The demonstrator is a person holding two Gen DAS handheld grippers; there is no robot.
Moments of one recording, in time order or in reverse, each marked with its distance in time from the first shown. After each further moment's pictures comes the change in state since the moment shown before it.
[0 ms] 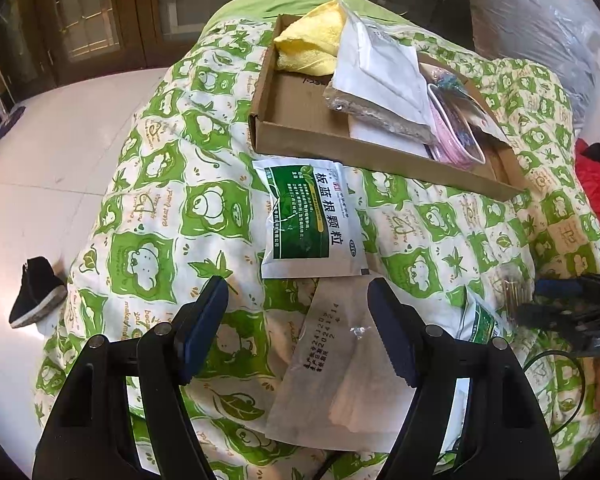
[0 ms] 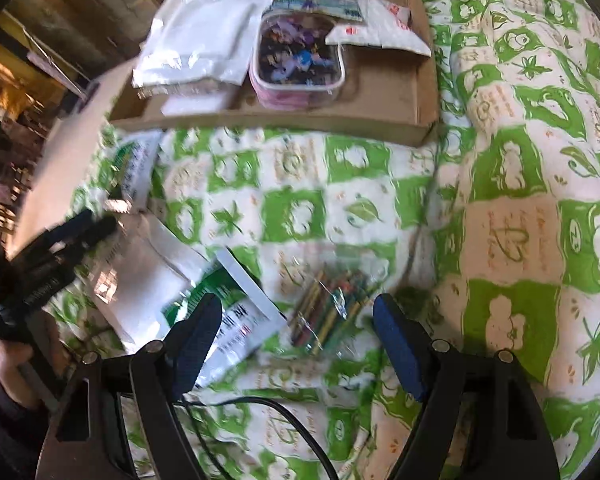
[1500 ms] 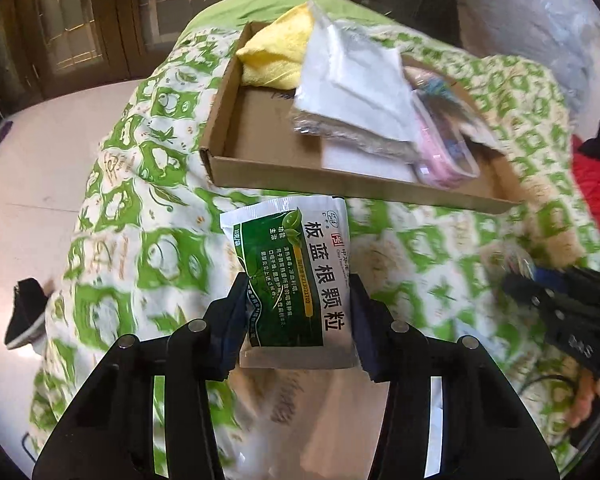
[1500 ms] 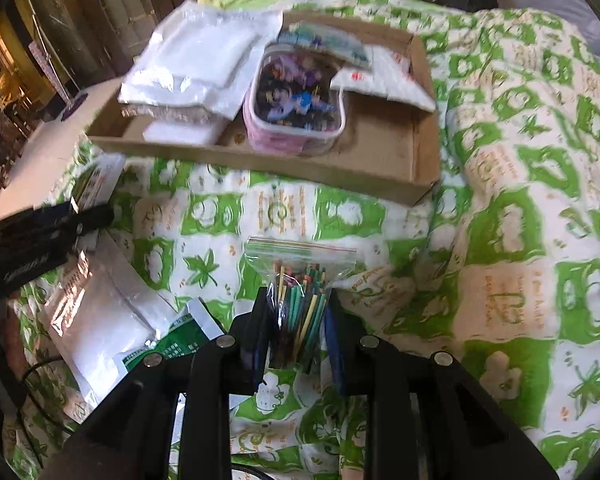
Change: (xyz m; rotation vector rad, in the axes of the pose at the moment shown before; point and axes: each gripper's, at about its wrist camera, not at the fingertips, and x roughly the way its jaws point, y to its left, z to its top) left arm 0.013 -0.017 0.022 0.038 -0.018 -0.039; right arm 0.001 0.024 0.006 -0.066 -0.248 -0.108
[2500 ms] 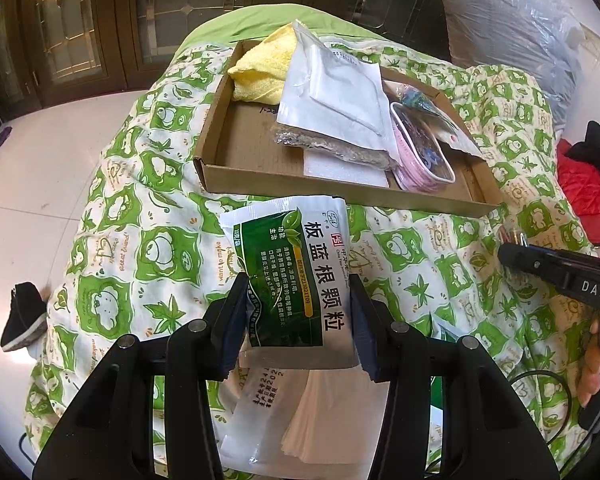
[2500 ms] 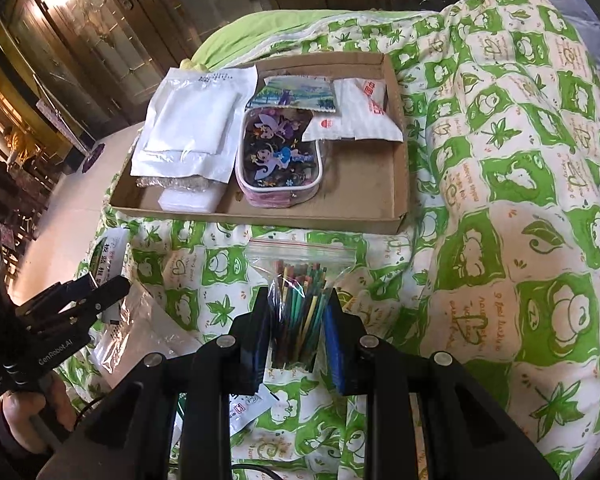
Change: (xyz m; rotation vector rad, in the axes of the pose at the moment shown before) left arm -0.013 -0.009 -0.006 0.008 -0.044 -0.009; right arm -0.020 -0.034 0.013 0.137 -0.030 0.137
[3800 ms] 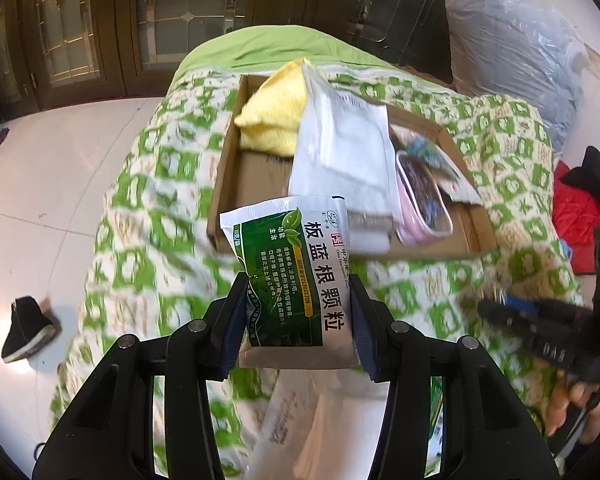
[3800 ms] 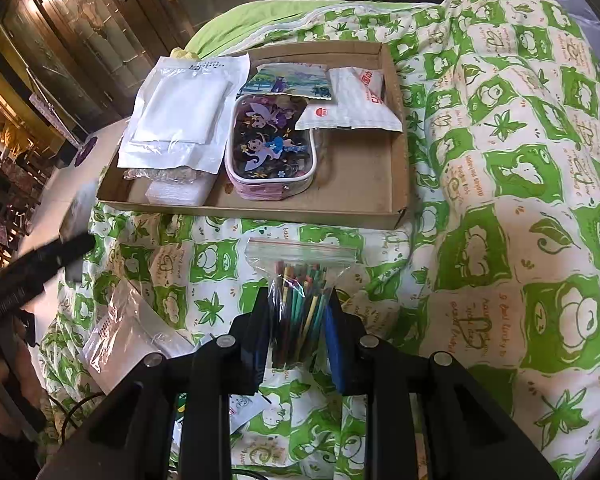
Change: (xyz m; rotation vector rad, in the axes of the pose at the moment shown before) left arm -0.009 0.012 0.053 -0.014 -0.010 -0.024; right arm 0.009 -0.003 0.003 -0.003 0.026 -0.015
